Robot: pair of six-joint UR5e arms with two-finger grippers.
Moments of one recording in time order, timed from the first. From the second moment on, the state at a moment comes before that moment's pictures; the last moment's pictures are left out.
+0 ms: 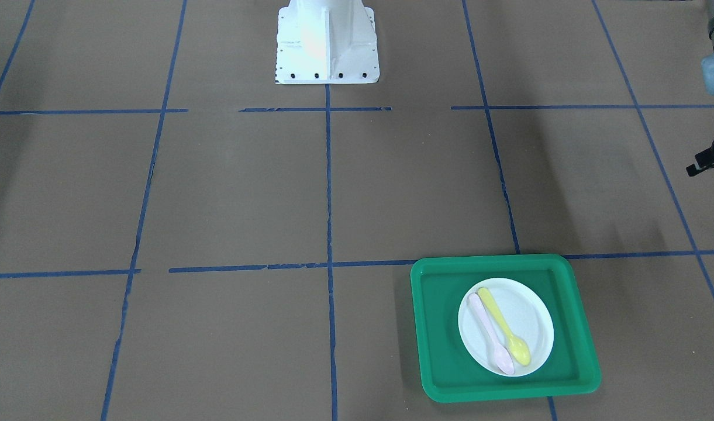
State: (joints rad) left arm -1.40 -1.46 -1.59 -1.83 -2.43 -0.28; right arm 1.58 -1.64 1.61 -1.53 2.28 0.03
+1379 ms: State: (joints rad) left arm -1.45 -1.31 -1.70 -1.79 -2.43 -0.17; right arm 1.58 -1.64 1.61 -1.53 2.28 0.03
